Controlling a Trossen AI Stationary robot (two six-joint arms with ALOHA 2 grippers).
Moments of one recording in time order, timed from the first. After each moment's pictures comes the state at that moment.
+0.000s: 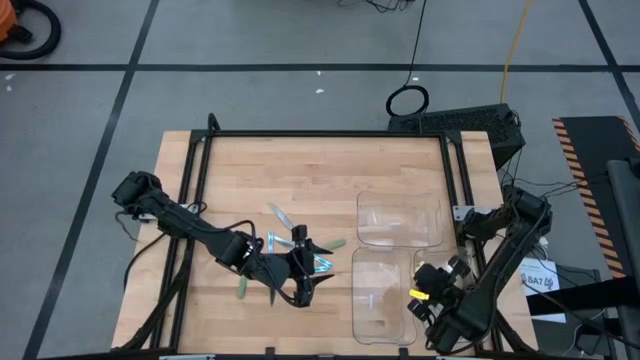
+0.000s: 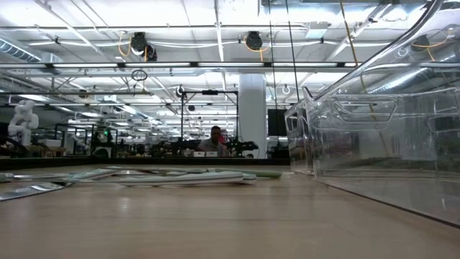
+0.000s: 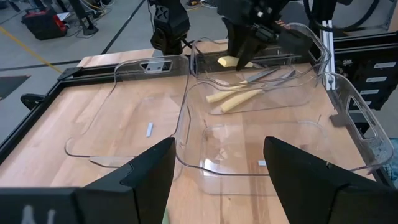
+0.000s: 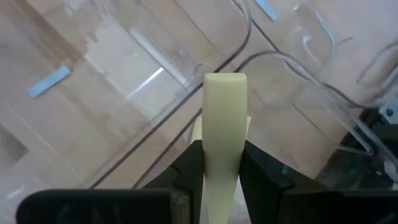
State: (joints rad) left arm -0.48 1.65 1.27 -0.08 -0.52 -0.11; right arm 0.97 1.69 1.30 -1.49 0.35 1.79
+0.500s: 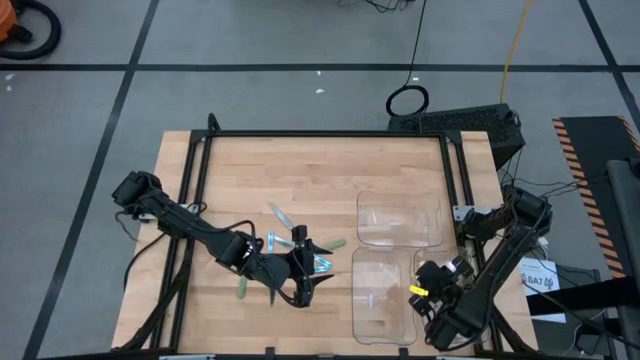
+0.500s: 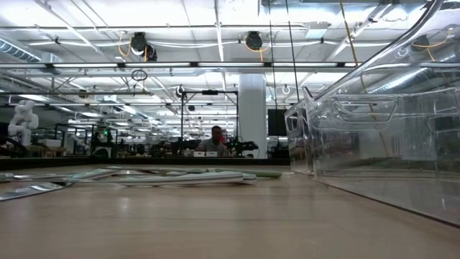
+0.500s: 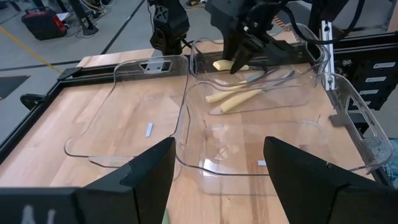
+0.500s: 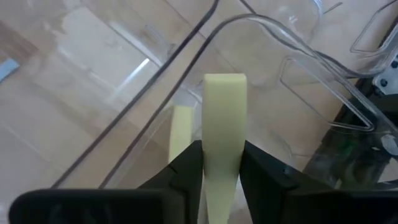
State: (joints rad) left arm -0.48 1.65 1.27 -0.08 -0.52 -0.11; right arm 0.97 1.69 1.22 -1.46 0.29 1.87
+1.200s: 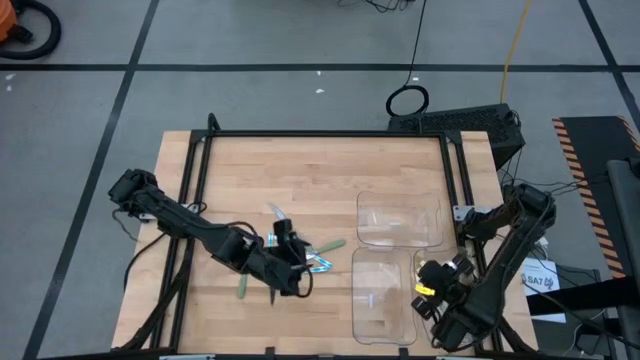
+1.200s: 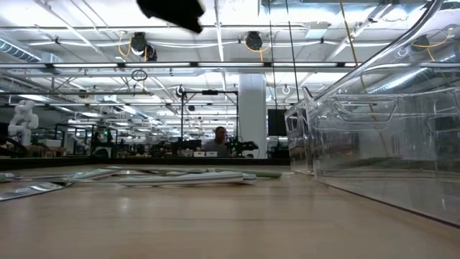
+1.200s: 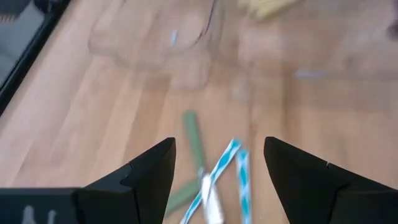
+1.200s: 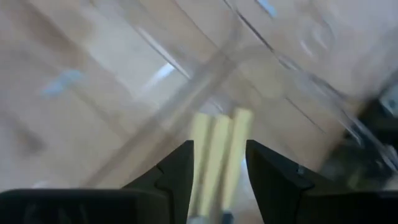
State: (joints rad) left arm -0.47 1.62 1.27 -0.53 -0.52 -0.34; right arm 0.98 1.62 1.31 -1.50 0.37 1.79
